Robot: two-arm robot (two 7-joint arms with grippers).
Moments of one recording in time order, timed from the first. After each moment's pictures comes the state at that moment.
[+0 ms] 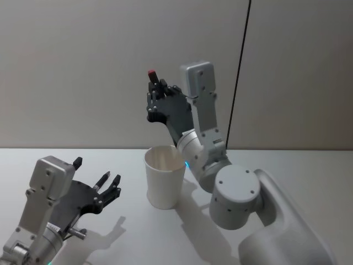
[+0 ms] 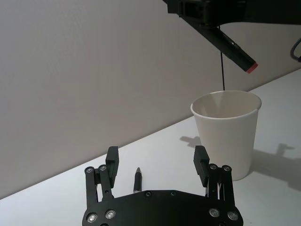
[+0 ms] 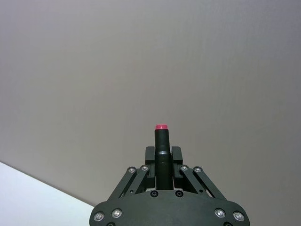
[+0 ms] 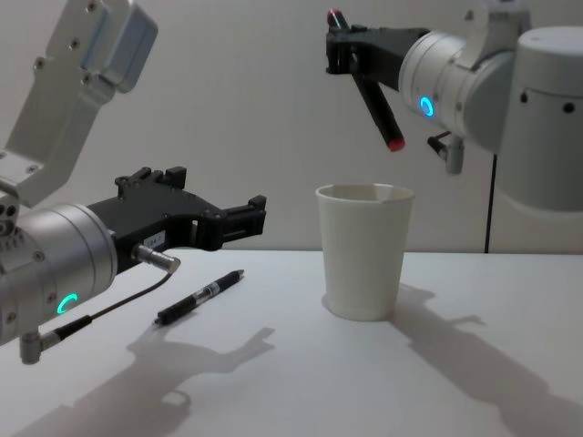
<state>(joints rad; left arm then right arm) -0.24 0.38 0.45 -1.63 -0.20 0.01 -0.01 0.55 -0.03 -0.36 -1.30 0.02 0.03 0.02</state>
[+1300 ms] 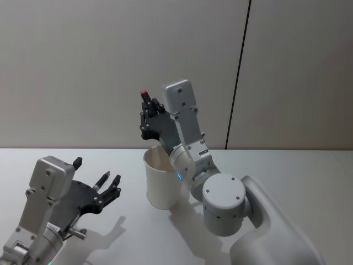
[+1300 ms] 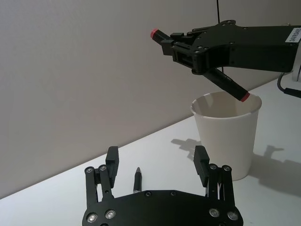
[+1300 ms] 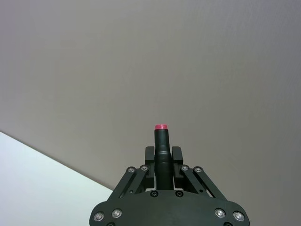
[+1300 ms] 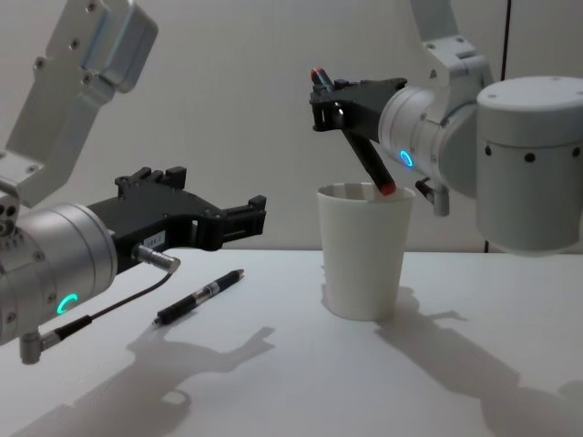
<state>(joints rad) -0.24 0.38 0.45 -1.63 -0.20 0.01 -0.01 0.57 -0.05 -0.37 -1.19 -0.07 0.03 0.02</state>
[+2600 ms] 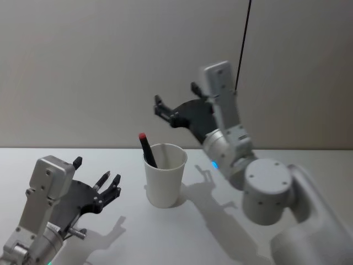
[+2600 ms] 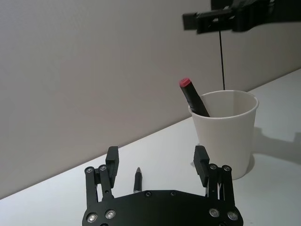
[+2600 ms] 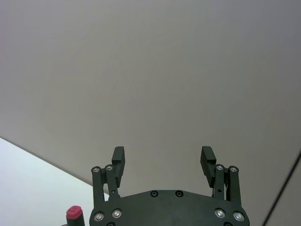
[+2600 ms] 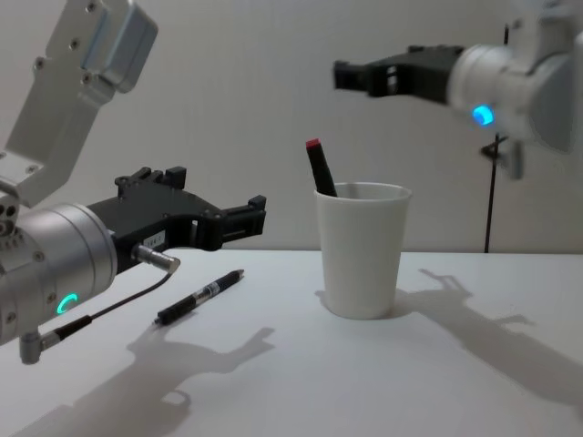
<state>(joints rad) -0.24 0.38 0.45 -1.63 -0.20 0.01 -0.01 0.53 0.04 -0.30 -1.37 -0.01 0.15 0.12</state>
